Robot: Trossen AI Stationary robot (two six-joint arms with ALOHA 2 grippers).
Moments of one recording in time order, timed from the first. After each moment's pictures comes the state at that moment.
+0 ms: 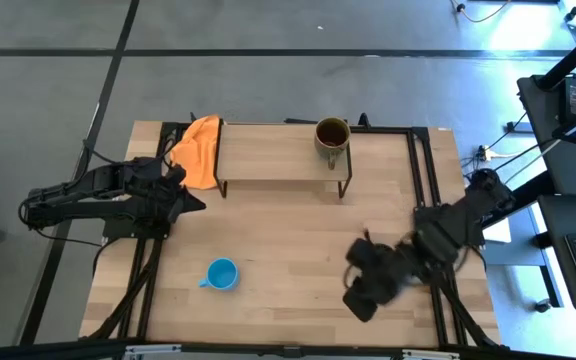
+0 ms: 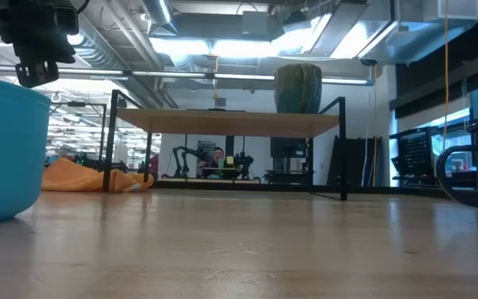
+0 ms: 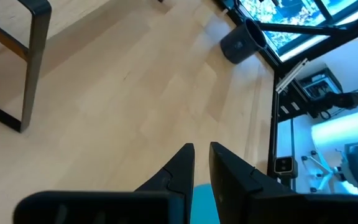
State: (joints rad) left arm 0.21 0.35 0.56 -0.78 0.25 -0.68; right arm 0.66 1.67 1.84 -1.21 0.09 1.41
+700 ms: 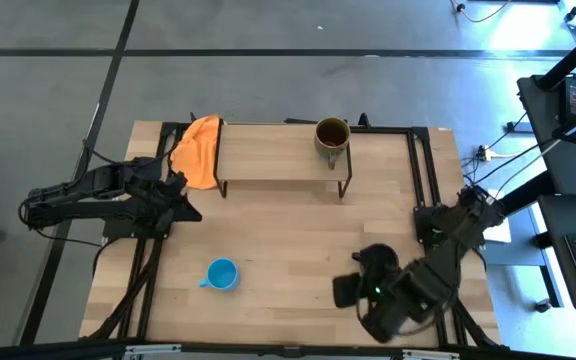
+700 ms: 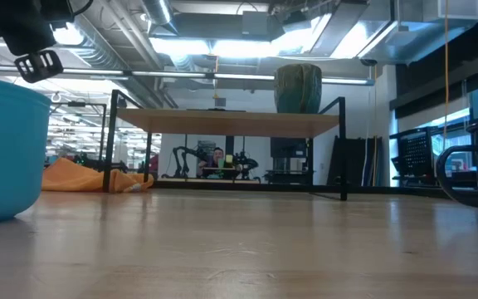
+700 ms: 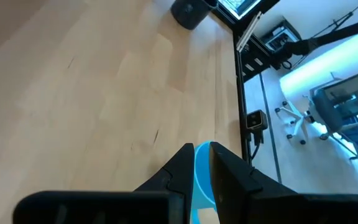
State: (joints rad) left arm 0.21 0.35 0.56 -0.78 0.46 -0.51; right arm 0.76 1.81 1.88 -1.38 0.48 2.10
